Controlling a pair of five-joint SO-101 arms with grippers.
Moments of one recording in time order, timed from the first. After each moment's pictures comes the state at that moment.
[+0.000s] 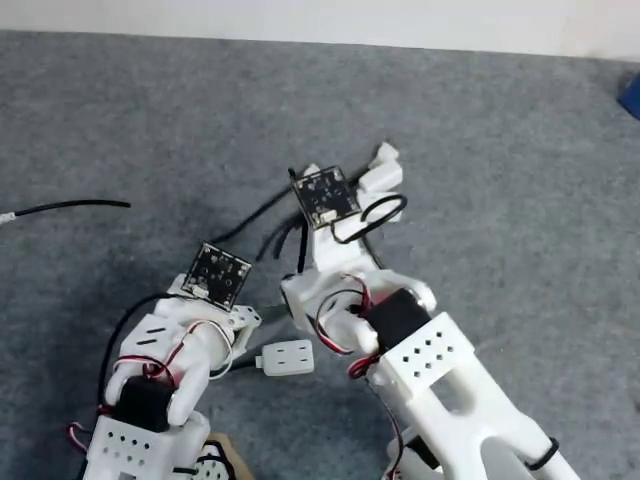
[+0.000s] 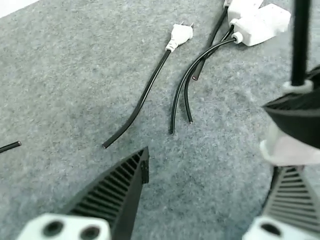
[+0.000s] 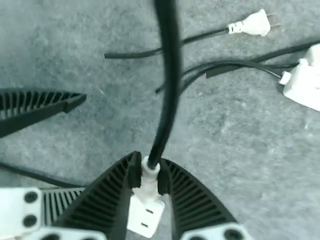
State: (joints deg) left arm 7.8 -94.9 86.1 52.8 -11.7; right arm -41.5 -41.6 43.9 58.1 -7.7
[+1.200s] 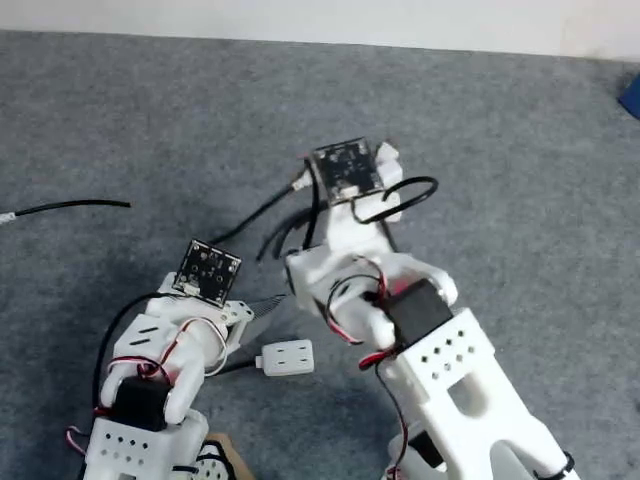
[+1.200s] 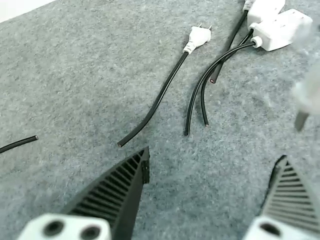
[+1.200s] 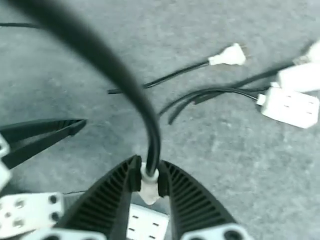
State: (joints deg) left arm 5.8 -94.9 86.1 52.8 -11.8; right arm -40.6 -41.8 32.0 64.0 -10.9
